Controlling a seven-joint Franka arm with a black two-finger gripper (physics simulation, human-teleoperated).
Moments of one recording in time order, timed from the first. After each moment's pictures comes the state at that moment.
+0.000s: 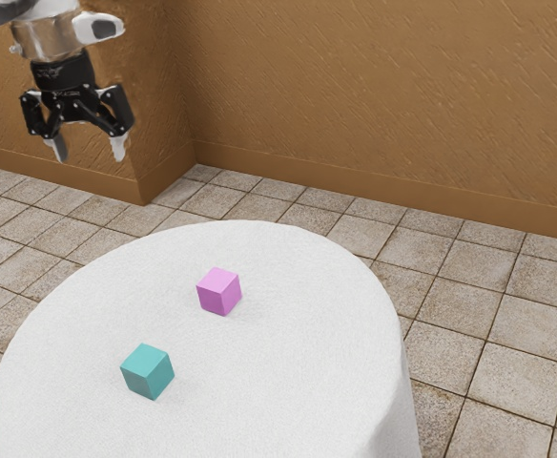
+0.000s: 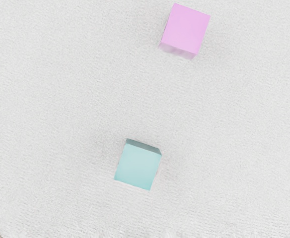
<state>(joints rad) 0.02 -0.09 0.03 -1.49 -0.03 1.40 -0.28</state>
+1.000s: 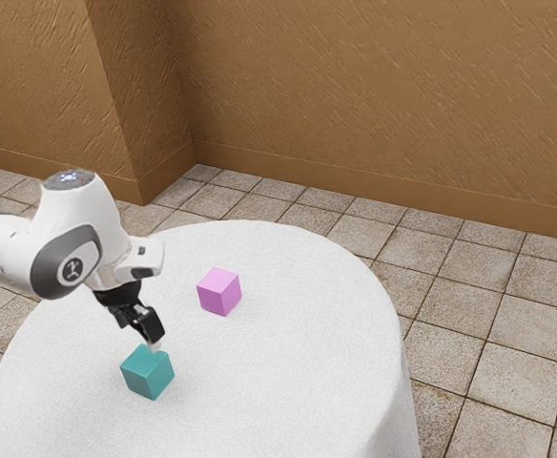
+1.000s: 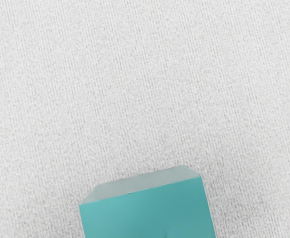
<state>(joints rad) 0.00 -0.23 0.01 -2.60 -0.01 2.44 0.26</state>
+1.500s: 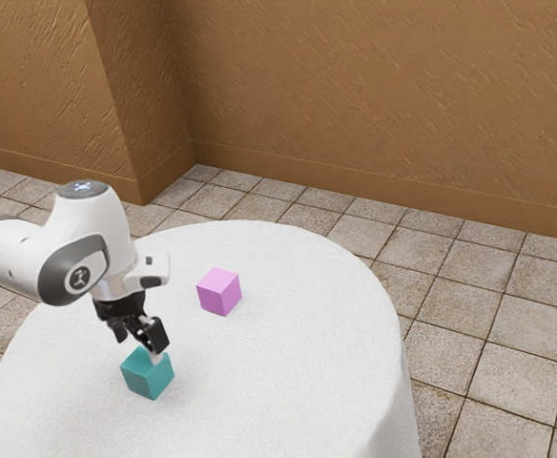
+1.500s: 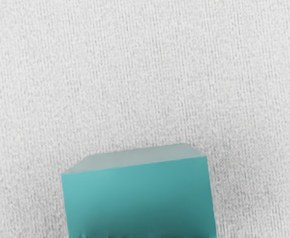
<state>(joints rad) 0.00 -0.18 0.00 -2.60 0.02 2.42 0.12</state>
